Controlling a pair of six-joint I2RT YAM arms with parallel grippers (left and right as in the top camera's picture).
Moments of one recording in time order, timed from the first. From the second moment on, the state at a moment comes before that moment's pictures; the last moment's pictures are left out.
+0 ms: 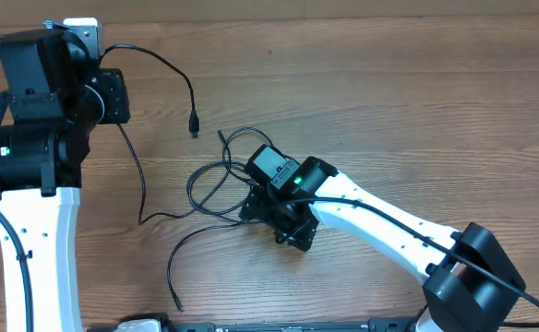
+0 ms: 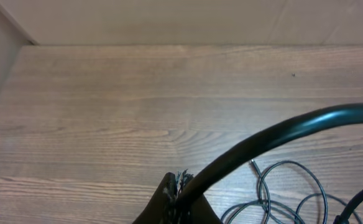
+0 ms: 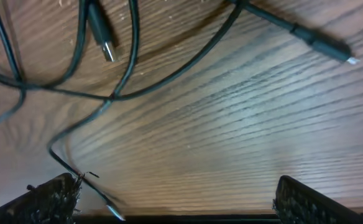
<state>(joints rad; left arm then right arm) 0.06 1.38 1.69 -1.01 -0.03 0.02 0.85 1.75 1.27 -0.93 -0.27 1.30</state>
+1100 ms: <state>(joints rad) 0.06 1.39 1.68 -1.00 -0.01 0.00 0.86 1.96 1.27 -0.65 -0.19 1.73</state>
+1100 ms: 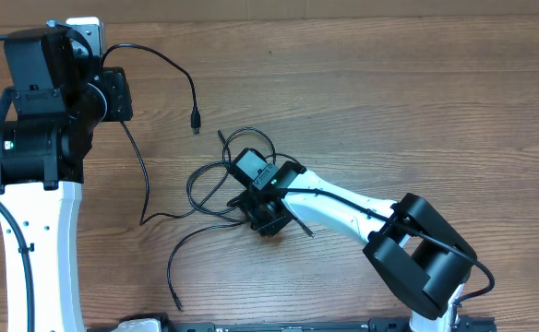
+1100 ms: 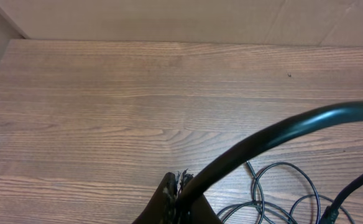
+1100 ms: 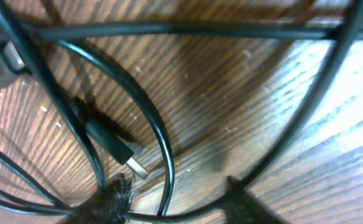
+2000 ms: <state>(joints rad) 0.06 1.39 1.68 -0.99 -0.01 0.00 0.52 1.91 1.31 -0.79 -0.09 1.21</state>
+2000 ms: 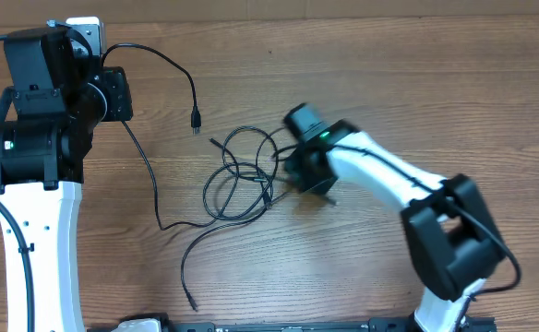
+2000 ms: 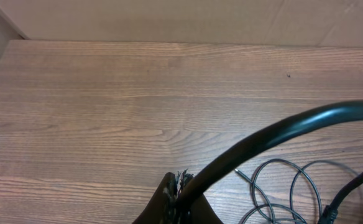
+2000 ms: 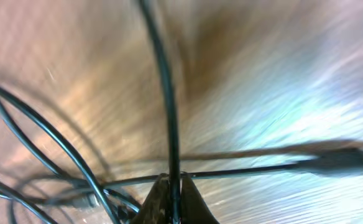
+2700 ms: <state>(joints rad) 0.06 1.49 1.67 -1.01 -0.01 0.00 0.14 1.73 2.00 -1.16 0.10 0.65</state>
